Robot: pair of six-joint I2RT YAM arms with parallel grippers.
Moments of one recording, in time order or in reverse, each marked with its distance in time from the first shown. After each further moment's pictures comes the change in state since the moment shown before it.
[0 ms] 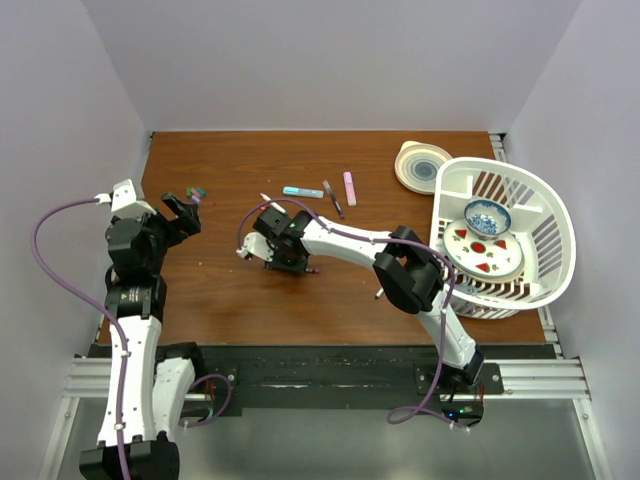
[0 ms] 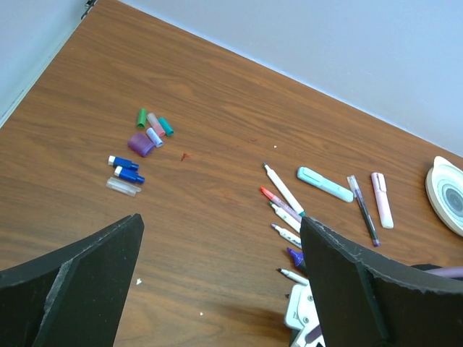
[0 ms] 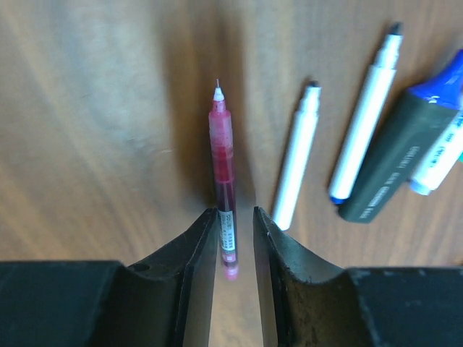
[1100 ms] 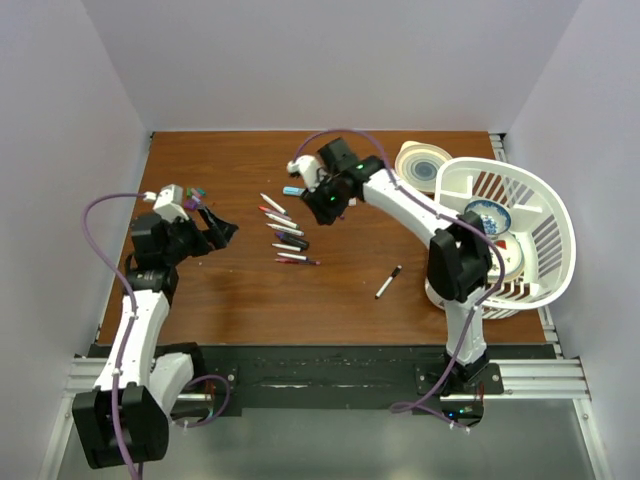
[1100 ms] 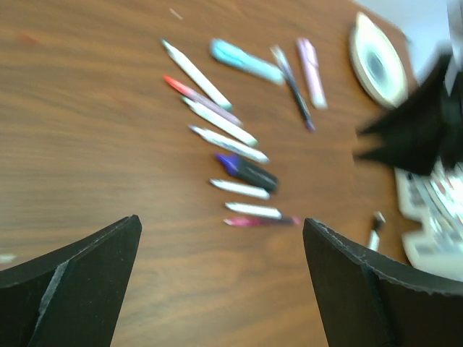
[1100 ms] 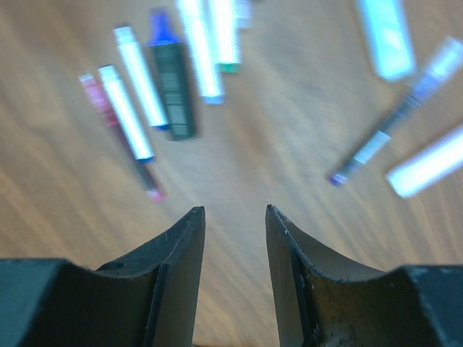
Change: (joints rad) left arm -0.029 0.209 -0.121 0.109 0.397 -0.043; right arm -0.339 -0.198 0.018 0.021 -0.262 0.158
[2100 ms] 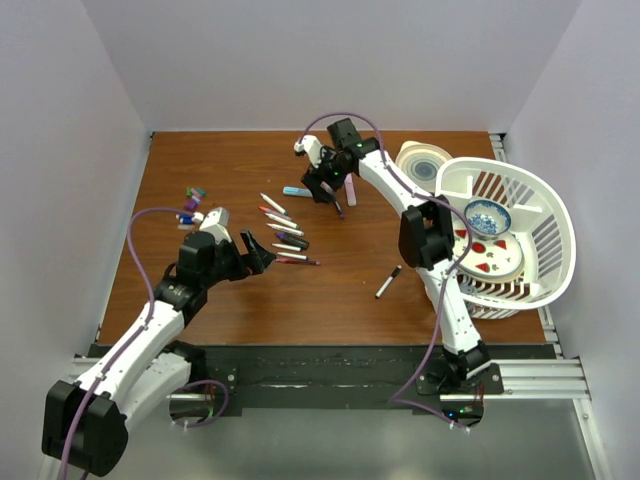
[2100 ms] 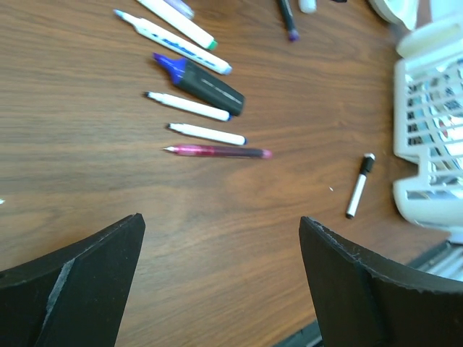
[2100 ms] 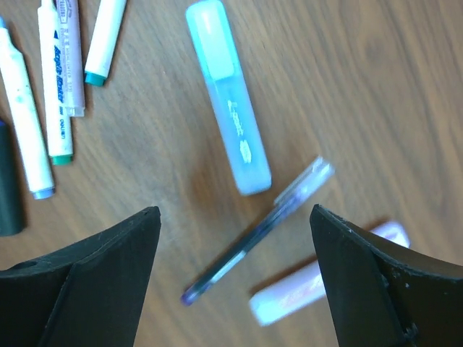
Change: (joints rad) left arm -0.445 -0.041 -0.119 -0.016 -0.262 -0.202; right arm -0.159 0.463 0.532 -0.017 -0.146 -0.223
